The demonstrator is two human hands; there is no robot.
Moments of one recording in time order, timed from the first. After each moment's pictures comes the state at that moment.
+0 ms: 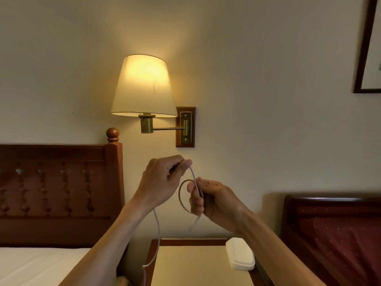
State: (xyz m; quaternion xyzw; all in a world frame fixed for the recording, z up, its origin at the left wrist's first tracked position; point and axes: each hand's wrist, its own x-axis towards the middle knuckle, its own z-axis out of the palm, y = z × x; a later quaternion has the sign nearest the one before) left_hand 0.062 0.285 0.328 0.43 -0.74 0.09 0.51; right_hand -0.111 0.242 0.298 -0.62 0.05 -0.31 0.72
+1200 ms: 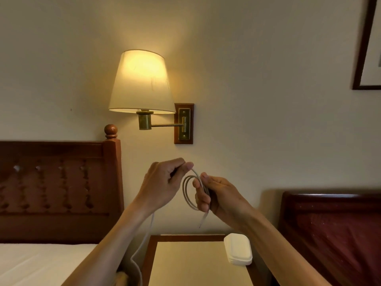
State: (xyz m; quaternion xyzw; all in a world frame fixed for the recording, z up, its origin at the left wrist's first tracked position) left_hand 0.055 0.280 0.311 0.42 -0.75 0.08 0.50; right_hand -0.123 0.252 0.297 -0.66 0.12 -0.36 0.65
